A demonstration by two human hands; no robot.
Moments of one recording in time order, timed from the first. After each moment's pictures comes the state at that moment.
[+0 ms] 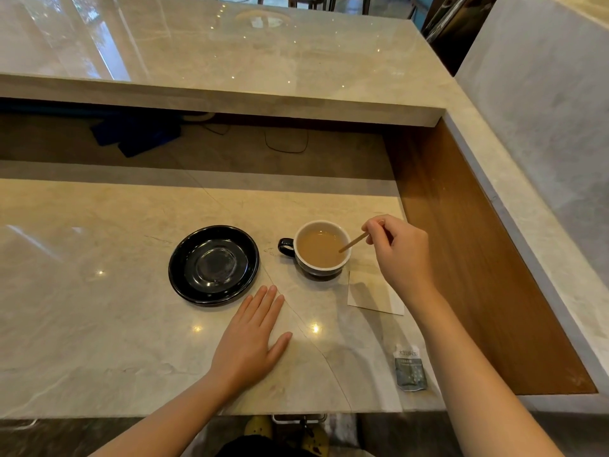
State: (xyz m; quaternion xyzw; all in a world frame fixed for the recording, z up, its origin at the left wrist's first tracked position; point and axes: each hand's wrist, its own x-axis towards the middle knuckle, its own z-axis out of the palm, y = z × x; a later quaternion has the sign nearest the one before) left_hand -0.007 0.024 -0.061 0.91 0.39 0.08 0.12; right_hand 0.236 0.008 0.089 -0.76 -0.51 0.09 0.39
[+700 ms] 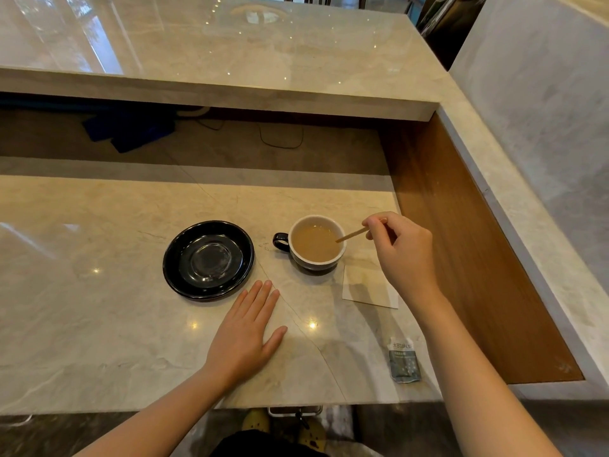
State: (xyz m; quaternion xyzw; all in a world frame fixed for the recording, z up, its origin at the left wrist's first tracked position) left_hand -0.007 0.024 -0.060 0.91 0.39 0.08 0.13; right_hand 0.237 -0.006 0.094 -0.75 -0.51 0.09 0.42
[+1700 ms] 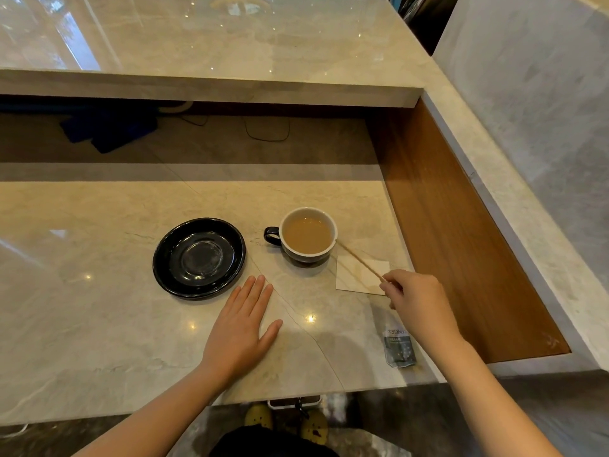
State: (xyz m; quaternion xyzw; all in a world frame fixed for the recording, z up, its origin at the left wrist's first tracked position) left_hand -0.007 0.024 -0.060 0.91 0.40 0.06 0.13; right_hand 0.248 -0.081 0.062 -0.84 -0.48 0.18 0.20
